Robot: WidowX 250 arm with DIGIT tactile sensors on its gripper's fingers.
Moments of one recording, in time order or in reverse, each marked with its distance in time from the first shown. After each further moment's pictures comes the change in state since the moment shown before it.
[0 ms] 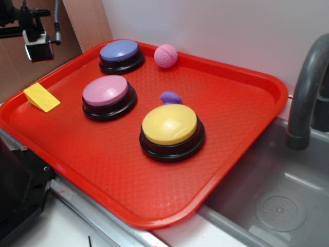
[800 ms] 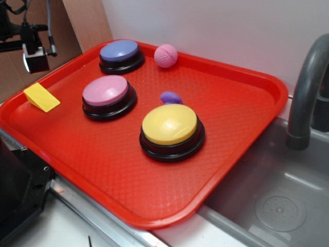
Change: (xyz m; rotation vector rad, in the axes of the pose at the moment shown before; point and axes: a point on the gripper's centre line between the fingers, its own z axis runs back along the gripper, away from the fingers) arm 0.022 0.013 -0.039 0.043 0.030 0.129
